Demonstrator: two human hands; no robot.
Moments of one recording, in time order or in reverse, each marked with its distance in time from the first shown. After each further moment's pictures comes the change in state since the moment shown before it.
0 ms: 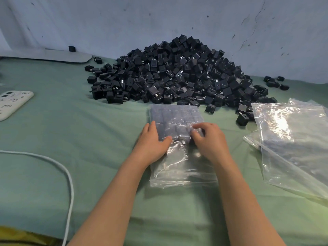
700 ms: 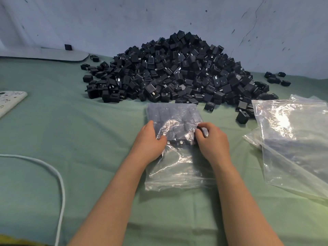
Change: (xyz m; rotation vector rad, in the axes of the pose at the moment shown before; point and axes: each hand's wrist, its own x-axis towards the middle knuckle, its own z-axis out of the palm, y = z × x) left_hand -0.004 0.013 -0.002 -0.089 0.059 -0.033; right_hand 0.007 0.021 0.013 0.073 0.142 0.081
